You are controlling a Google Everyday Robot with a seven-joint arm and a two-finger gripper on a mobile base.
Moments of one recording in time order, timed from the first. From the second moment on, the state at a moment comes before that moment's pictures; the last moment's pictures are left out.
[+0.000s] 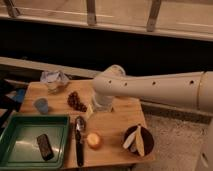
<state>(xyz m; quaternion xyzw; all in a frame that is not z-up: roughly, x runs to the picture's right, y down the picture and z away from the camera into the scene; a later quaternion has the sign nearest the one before) -0.042 0.131 0.711 -0.33 0.08 0.55 0.76</state>
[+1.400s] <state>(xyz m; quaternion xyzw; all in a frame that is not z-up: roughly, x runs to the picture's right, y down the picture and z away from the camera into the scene) -0.124 0.184 0.719 -0.39 0.06 0.54 0.74</state>
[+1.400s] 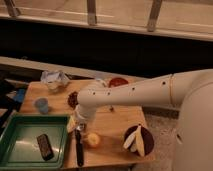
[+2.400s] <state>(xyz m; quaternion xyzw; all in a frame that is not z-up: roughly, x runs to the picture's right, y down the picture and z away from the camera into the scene) -0.146 0.212 0.752 -0.40 0.10 0.51 0.75</state>
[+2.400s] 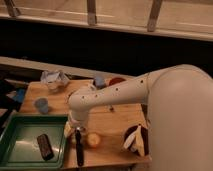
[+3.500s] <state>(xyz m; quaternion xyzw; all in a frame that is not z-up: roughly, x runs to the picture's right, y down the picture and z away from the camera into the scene) -0.127 0.196 0.748 -0.39 0.08 0.53 0.75</state>
